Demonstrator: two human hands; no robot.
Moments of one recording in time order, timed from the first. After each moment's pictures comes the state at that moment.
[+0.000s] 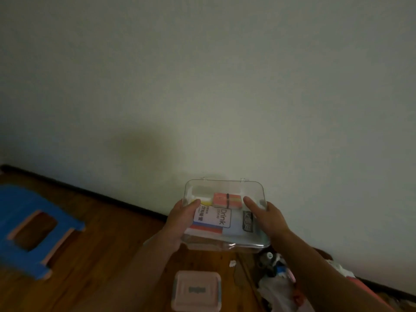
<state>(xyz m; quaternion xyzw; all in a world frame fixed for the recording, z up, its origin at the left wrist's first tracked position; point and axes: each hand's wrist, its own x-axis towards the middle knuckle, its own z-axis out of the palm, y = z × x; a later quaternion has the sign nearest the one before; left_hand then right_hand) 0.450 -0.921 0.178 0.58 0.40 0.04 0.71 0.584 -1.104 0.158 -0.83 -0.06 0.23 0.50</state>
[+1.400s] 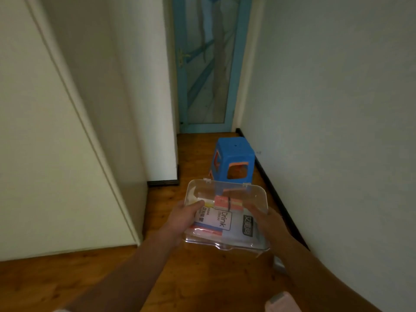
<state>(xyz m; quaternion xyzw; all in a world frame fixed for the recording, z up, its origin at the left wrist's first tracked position) -0.052 -0.987 0.214 0.29 0.59 0.44 0.61 0.178 -0.943 0.176 -0.64 -0.51 0.48 0.32</state>
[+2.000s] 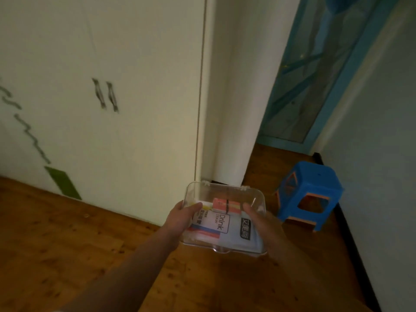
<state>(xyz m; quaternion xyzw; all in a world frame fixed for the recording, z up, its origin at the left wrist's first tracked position) -0.282 -1.052 0.200 0.16 0.67 0.55 0.48 -0.090 -0.938 0.191 -0.54 -0.59 0.57 0.20</state>
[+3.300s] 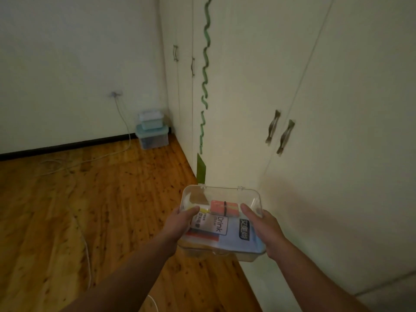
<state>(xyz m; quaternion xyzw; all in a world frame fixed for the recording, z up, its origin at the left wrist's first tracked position) -0.587 -1.128 0.175 -0.17 0.66 0.70 0.19 -0.566 -0.903 0.168 -0.27 -0.75 0.60 -0.05</state>
